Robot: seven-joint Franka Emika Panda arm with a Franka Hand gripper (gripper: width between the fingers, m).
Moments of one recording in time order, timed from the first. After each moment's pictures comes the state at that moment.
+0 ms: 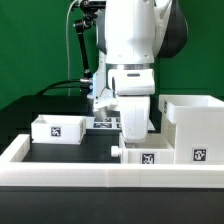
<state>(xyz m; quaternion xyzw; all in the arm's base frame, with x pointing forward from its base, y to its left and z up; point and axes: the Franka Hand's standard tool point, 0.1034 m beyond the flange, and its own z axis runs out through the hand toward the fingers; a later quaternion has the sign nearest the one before) 0.537 -0.006 0.009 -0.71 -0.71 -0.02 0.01</state>
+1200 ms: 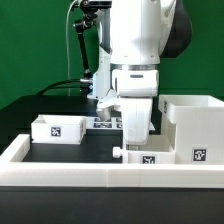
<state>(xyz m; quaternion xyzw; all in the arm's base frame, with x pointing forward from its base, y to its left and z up) 0.543 0.000 0.010 -0.73 -0.68 -0.01 0.01</state>
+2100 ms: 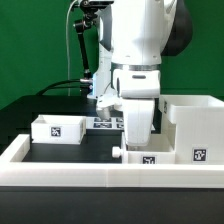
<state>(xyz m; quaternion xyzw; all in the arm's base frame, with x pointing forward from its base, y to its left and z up) 0.543 -0.004 0.012 -0.72 -0.70 0.01 0.01</state>
